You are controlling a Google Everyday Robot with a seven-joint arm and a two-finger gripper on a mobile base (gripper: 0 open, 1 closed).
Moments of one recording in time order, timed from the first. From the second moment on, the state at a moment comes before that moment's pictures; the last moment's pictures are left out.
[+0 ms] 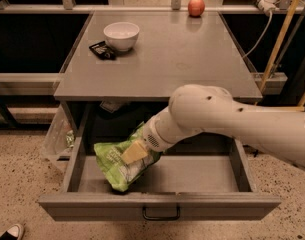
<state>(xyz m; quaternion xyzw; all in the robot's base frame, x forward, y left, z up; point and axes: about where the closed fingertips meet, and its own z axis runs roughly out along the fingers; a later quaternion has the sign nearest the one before) 0.504 0.032 0.723 -0.43 0.85 0.19 0.25</state>
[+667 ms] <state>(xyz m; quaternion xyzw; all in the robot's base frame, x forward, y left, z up) 0.532 0.035 0.652 -0.38 0.89 0.13 0.20</state>
